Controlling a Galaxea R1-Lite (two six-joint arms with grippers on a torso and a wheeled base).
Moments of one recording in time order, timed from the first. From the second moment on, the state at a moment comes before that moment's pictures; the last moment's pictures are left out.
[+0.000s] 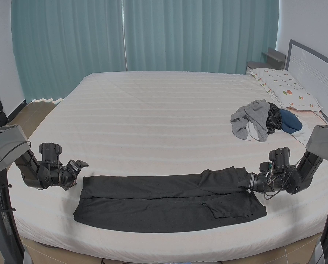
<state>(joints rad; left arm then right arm) 0.11 2.30 -0.88 -0.67 -0.23 -0.83 0.09 2.25 -0.75 -0.74 0.38 0.41</state>
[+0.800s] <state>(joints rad) 0.07 2.09 -0.63 -0.59 -0.27 -0.77 0.23 2.05 -0.58 -0.72 0.11 0.97</state>
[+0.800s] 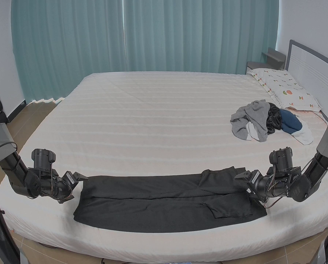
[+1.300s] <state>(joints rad) 0.02 2.13 -0.64 -0.60 -0.25 -0.78 0.26 2.09 -0.58 -0.72 0.05 1.03</state>
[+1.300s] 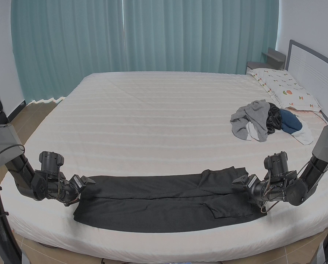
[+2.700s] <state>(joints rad) 0.04 2.12 -0.64 -0.60 -0.25 -0.77 0.25 2.17 -0.71 -0.64 -0.02 1.06</state>
